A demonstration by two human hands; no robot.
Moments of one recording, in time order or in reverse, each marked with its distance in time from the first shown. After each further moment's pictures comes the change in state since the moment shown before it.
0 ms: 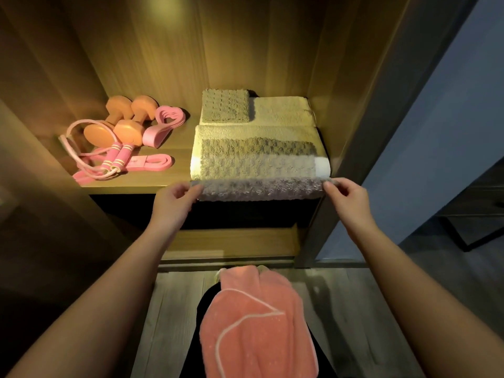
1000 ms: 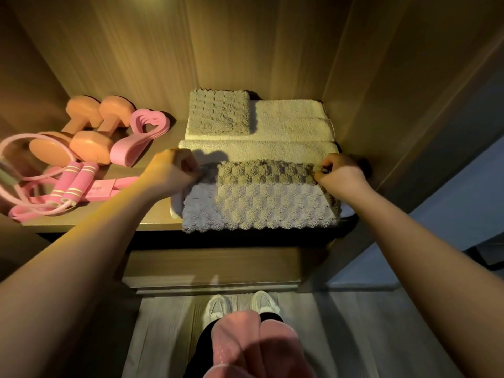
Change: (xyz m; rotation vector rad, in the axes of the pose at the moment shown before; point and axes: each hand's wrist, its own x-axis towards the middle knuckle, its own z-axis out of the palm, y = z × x) left_hand 0.185 0.027 0.024 0.634 -0.254 0.277; right_hand 0.170 -0.026 0.065 -0.686 -0.226 0.015
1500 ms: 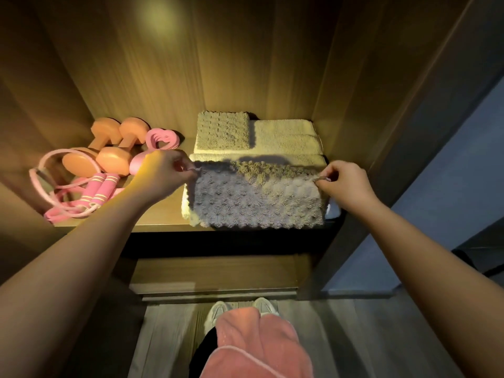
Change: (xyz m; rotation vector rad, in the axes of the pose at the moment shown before) left_hand -0.054 0.034 -0.051 -0.018 0.155 0.037; right_hand -0.062 -0.001 -0.040 0.132 0.175 -0.178
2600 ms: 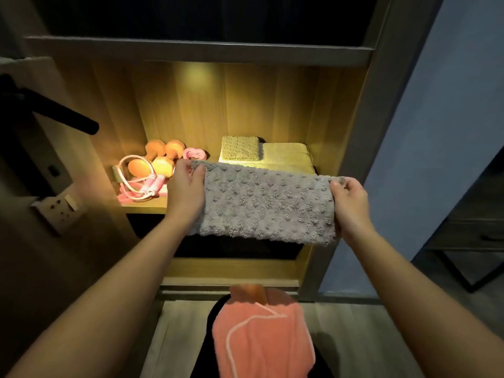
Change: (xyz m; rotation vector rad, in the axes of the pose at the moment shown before) left_hand -0.176 0.074 -0.030 -0.547 0.458 -0.169; right_hand -0.175 -0.048 -0.045 0.750 0.288 0.189
